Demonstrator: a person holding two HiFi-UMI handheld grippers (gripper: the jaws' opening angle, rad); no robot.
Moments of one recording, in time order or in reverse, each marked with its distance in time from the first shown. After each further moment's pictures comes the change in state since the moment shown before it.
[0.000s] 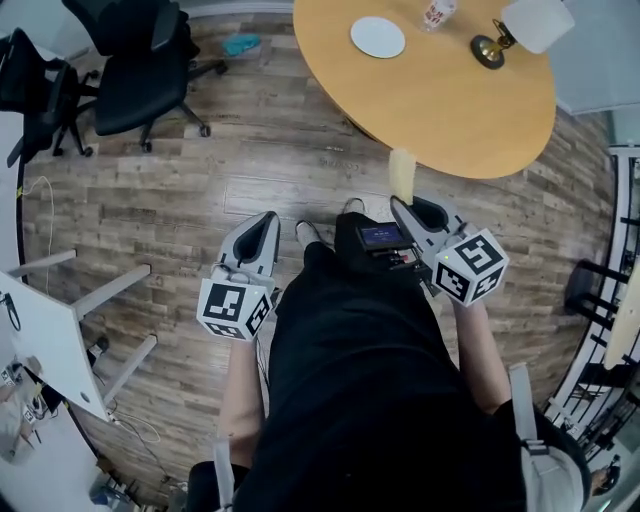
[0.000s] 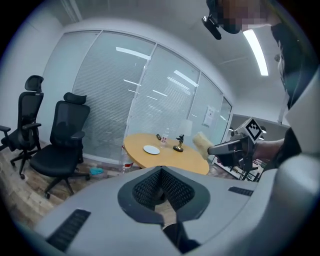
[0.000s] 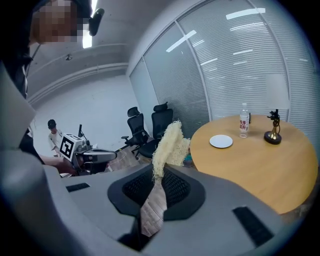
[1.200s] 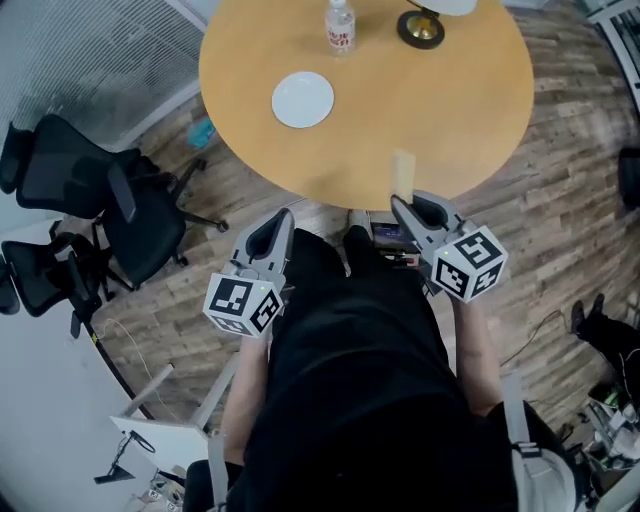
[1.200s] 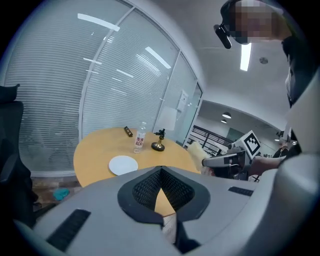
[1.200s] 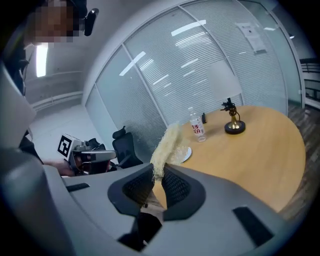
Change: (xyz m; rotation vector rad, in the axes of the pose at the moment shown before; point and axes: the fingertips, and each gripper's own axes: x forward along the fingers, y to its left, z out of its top) left arm 0.269 -0.008 0.125 0.186 0.202 -0.402; right arm 0.035 -0.190 0.057 0.370 -0.253 -0.311
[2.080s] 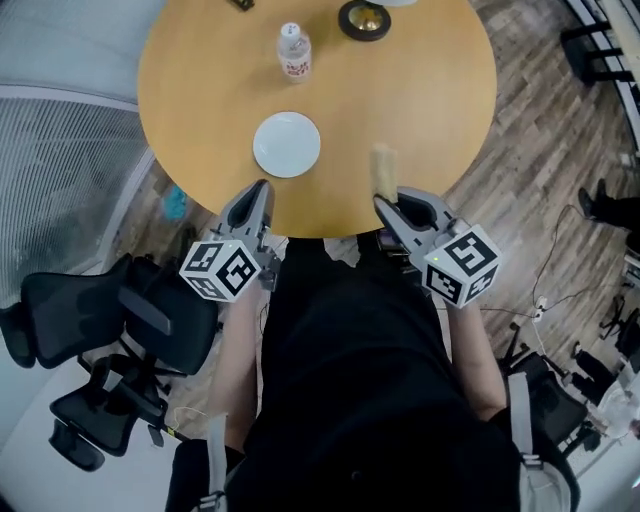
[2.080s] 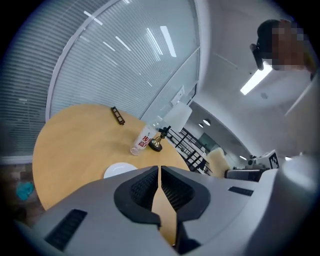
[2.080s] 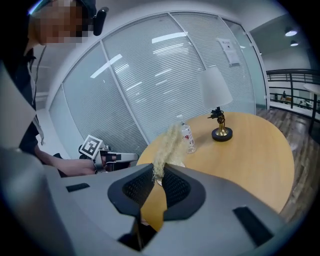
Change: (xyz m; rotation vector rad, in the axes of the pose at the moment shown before) left arm 0.157 0.160 0.058 -0.175 0.190 -0.378; right arm 0.109 0.009 0.067 0.147 -0.099 -0.351
